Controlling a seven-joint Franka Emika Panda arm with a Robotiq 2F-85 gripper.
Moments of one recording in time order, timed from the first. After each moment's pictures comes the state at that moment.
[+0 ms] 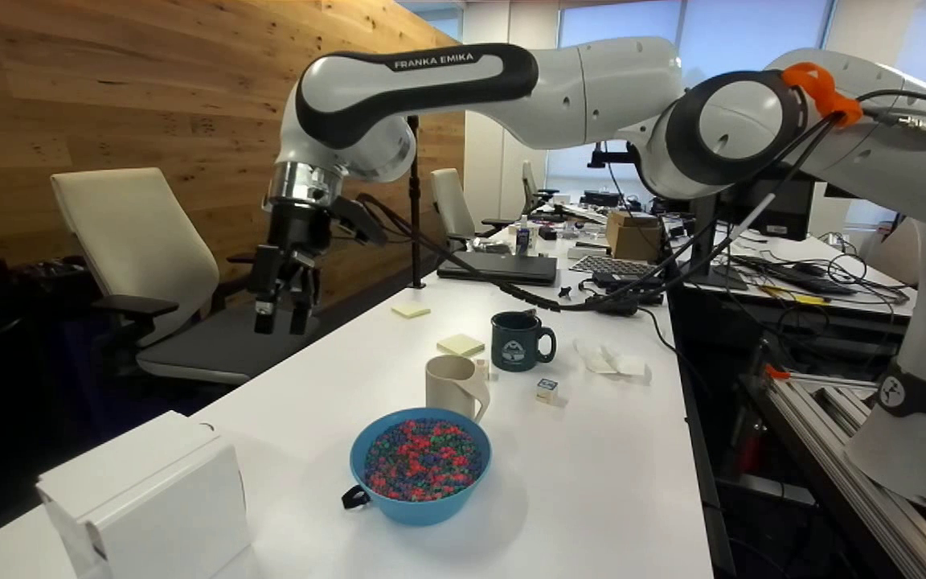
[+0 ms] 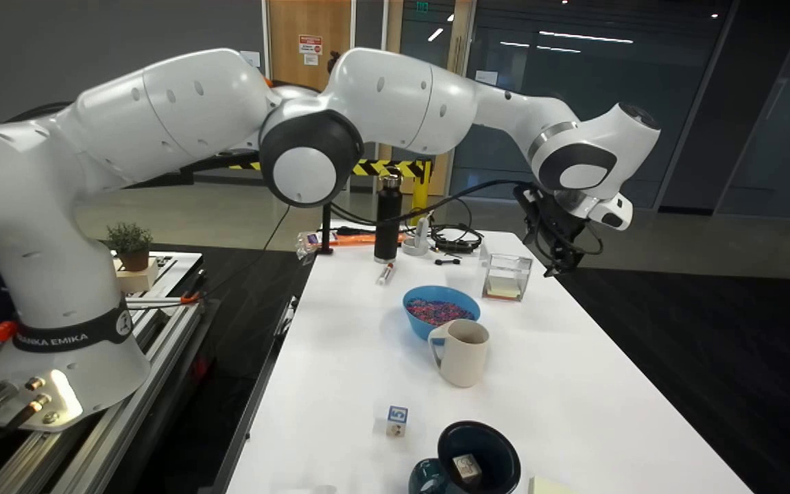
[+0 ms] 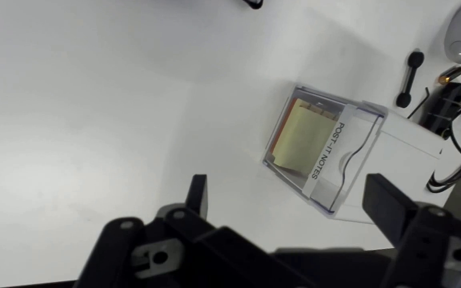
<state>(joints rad) -0.05 1.14 0.25 -0.63 0.20 1.80 -0.14</state>
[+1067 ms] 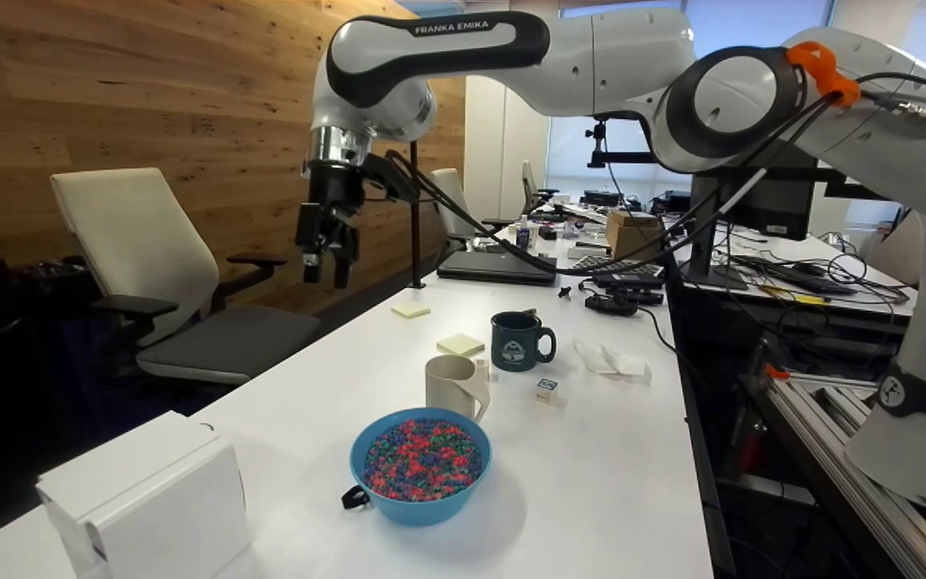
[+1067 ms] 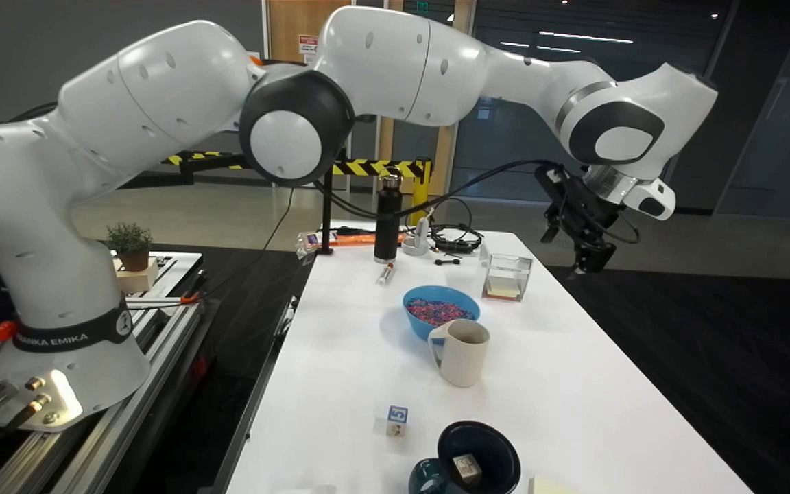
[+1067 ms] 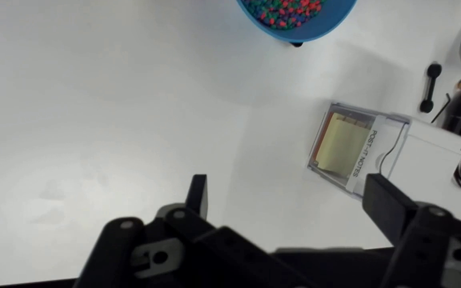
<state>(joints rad) -0.13 1.04 0.20 -0.66 0.20 1.67 -0.12</state>
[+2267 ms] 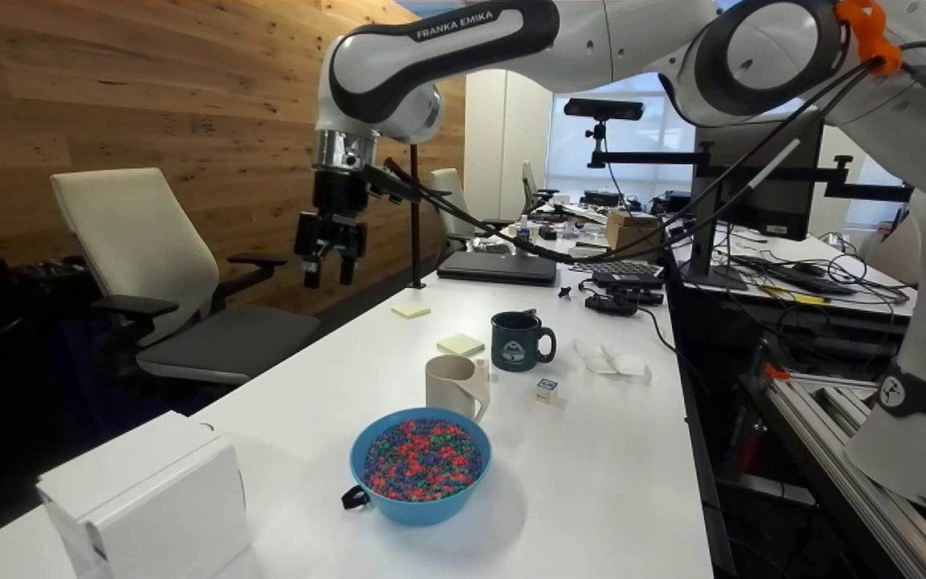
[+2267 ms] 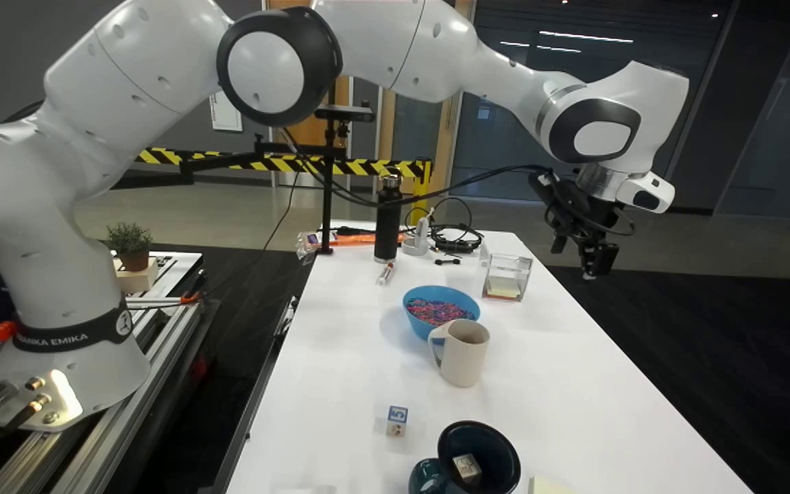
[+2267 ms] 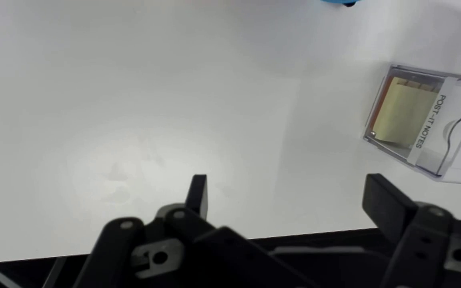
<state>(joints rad) -0.06 0.87 0.06 -0.97 0.19 1.92 -0.04</state>
